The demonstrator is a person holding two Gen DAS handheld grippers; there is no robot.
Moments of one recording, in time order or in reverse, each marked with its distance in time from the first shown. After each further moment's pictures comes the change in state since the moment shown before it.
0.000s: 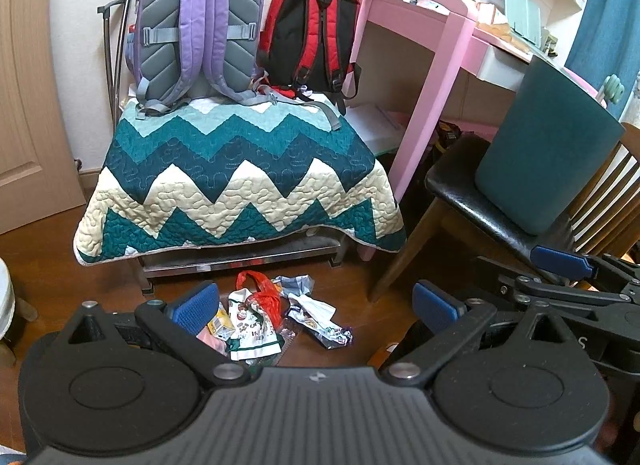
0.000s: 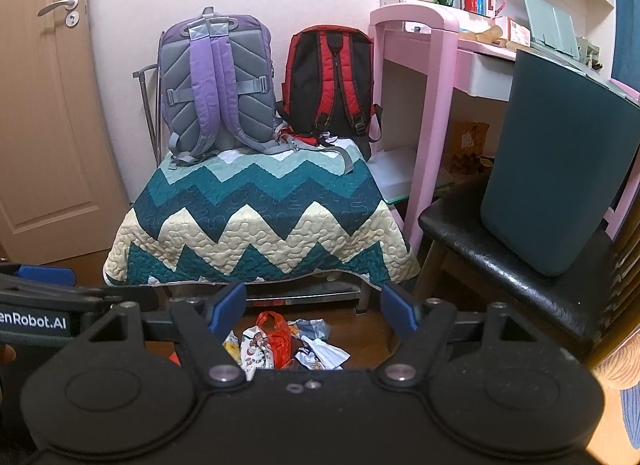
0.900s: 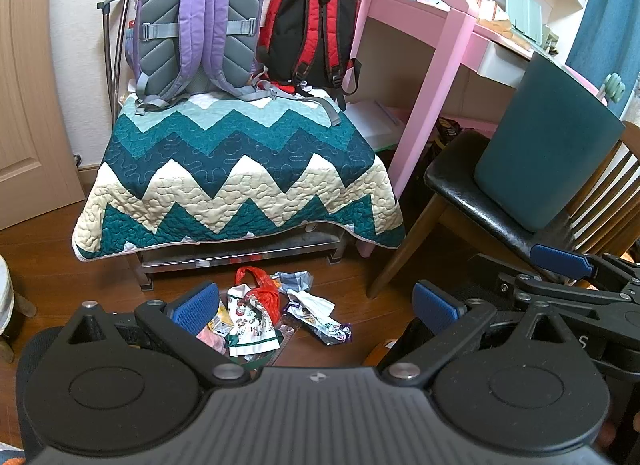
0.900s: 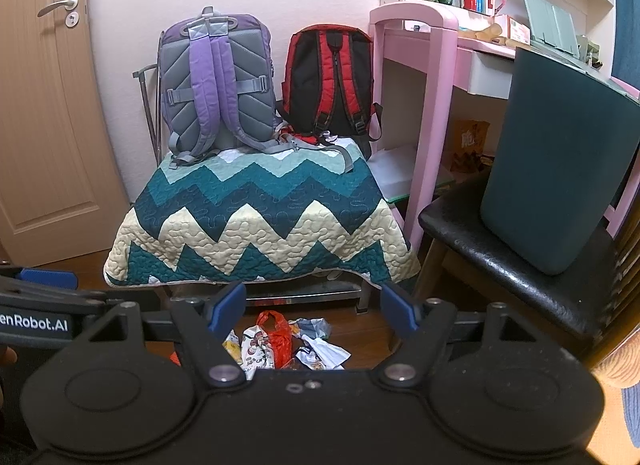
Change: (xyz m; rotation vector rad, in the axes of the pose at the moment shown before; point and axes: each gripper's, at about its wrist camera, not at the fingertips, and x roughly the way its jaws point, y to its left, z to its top) left arm 0.000 0.001 0.000 -0.005 0.010 -0.004; right arm 0.000 0.000 -0.004 0.000 -0.003 0.000
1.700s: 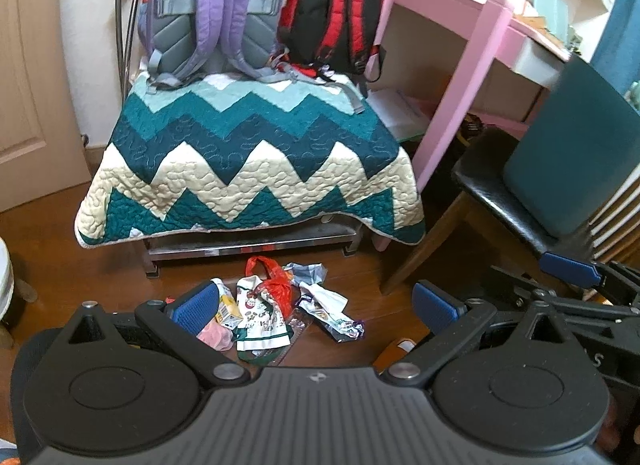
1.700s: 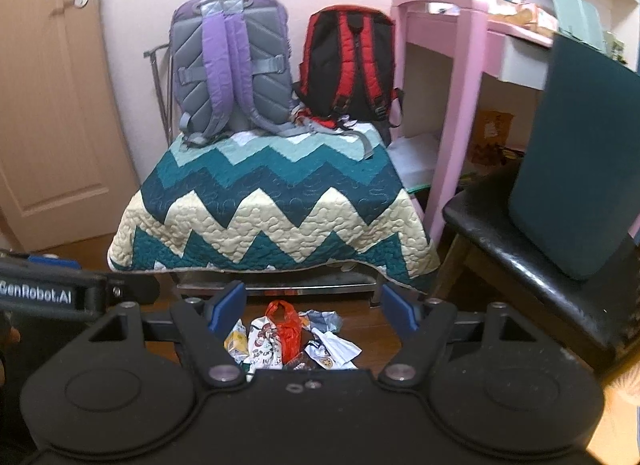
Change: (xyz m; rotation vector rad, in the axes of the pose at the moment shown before) left arm 0.038 0.029 0.018 -0.060 0.069 0.025; right arm 0.048 0.003 0.008 -0.053 0.064 0.054
